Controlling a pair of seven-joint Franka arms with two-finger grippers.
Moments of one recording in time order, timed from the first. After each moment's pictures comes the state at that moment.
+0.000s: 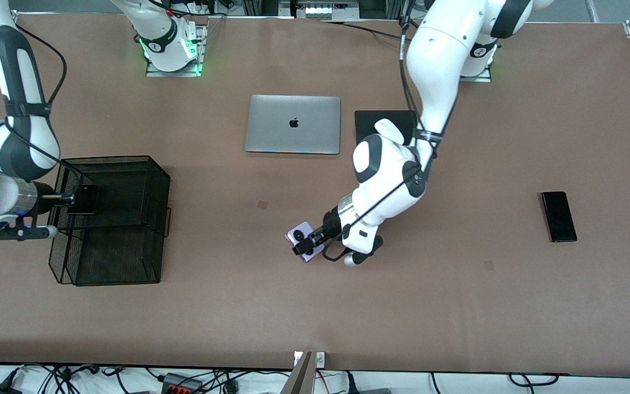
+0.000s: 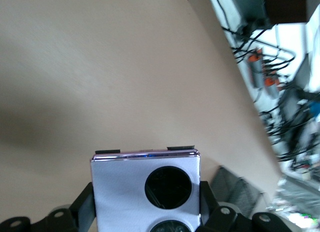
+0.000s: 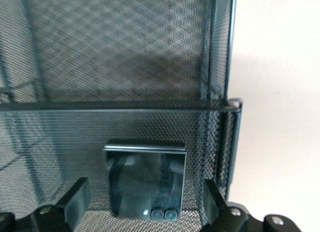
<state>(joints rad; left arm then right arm) -0.71 0.92 0.16 -1.17 -1.03 2.56 -0.65 -0.13 0.45 -0.01 -1.61 -0.05 1.89 -0.16</state>
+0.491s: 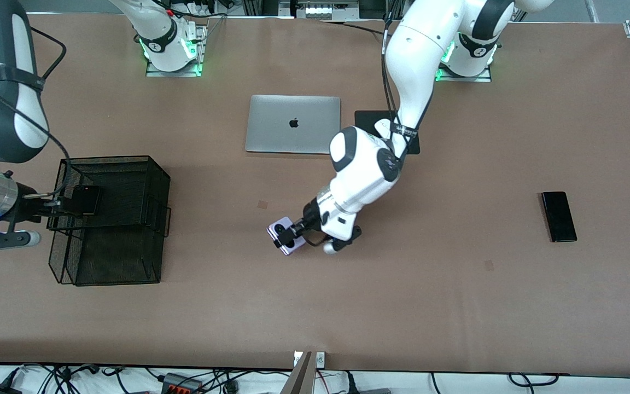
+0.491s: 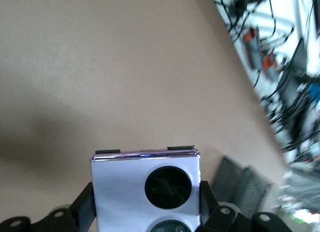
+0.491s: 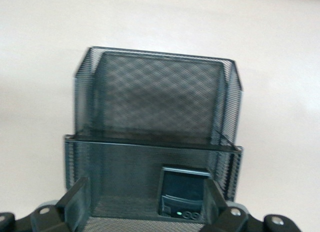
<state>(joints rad) -0.81 0.97 0.19 -1.16 -0.92 2.64 -0.61 -0.03 0.42 0.00 -1.45 -0.04 1.84 -0.15</state>
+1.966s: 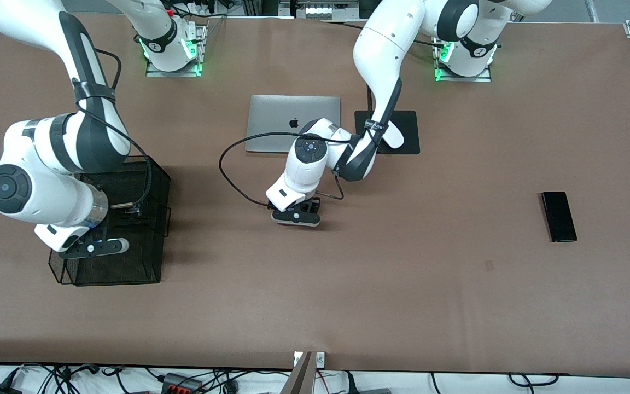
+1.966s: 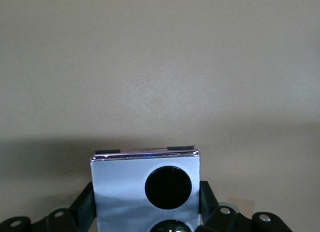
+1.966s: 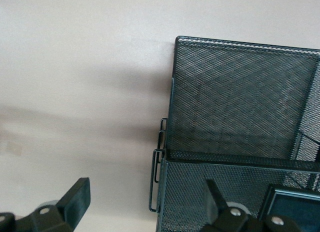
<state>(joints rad) -1.00 1.12 0.38 -1.06 -0.52 2.36 -0.54 0.13 0.51 0.01 -1.45 -0.01 1.85 0.00</state>
